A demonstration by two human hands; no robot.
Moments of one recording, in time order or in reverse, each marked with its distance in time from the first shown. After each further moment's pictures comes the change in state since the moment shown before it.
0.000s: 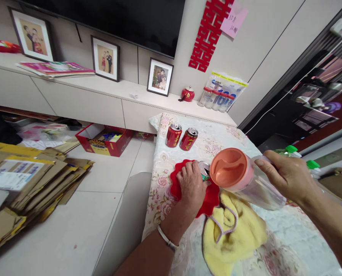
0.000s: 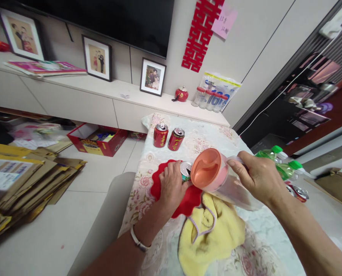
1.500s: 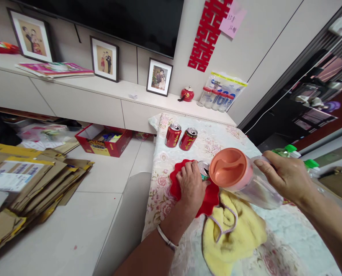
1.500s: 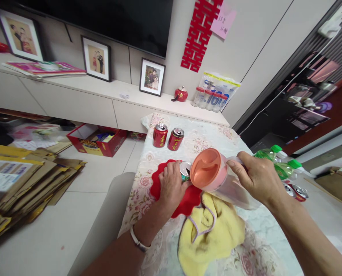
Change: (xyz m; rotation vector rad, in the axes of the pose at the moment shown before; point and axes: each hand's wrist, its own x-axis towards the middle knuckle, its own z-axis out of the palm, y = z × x) left_hand 0.001 -0.002 0.006 -0.010 0.022 0.009; right_hand -0.005 0.005 0.006 -0.014 0.024 -0.017
